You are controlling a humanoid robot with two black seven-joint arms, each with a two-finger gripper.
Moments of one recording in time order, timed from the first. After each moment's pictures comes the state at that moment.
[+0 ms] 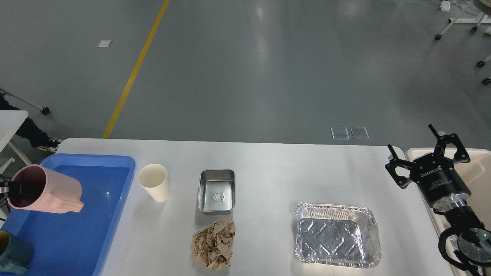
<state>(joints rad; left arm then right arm) -0.26 1.51 -0.73 -1.65 1.17 -0.47 -0.07 0.01 -0.52 1.29 1.39 0.10 0.27 0.20</state>
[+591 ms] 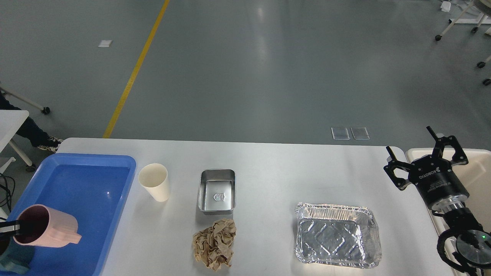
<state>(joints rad) -0.25 1.24 -0.54 -1.38 1.28 -0.39 -0.08 0.00 -0.51 1.29 1.39 0.10 0.28 0.20</state>
